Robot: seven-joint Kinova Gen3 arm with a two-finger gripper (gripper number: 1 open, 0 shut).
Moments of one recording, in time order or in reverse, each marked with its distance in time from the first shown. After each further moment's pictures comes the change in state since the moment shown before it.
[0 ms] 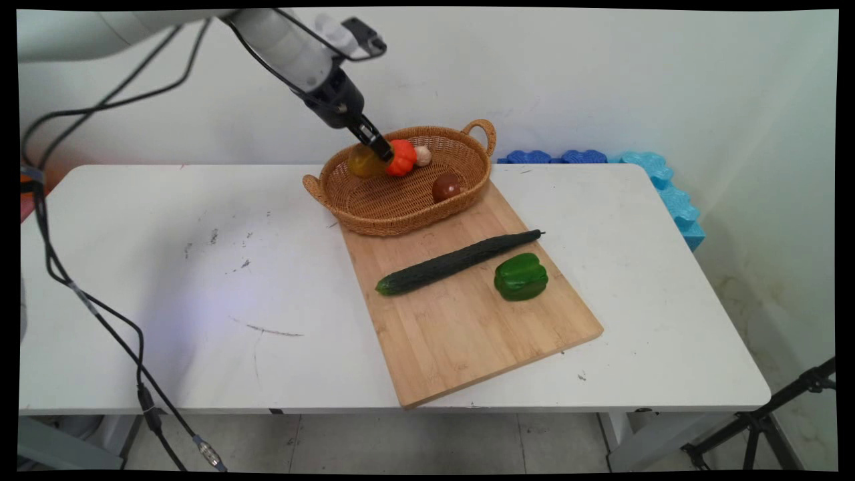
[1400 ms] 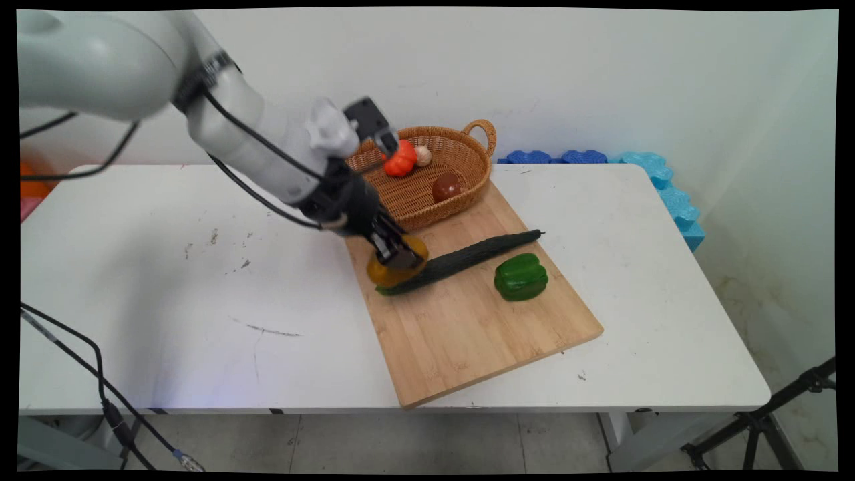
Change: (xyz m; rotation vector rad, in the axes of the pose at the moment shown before) arm -0.092 0.185 -0.045 -0.176 0.050 0.122
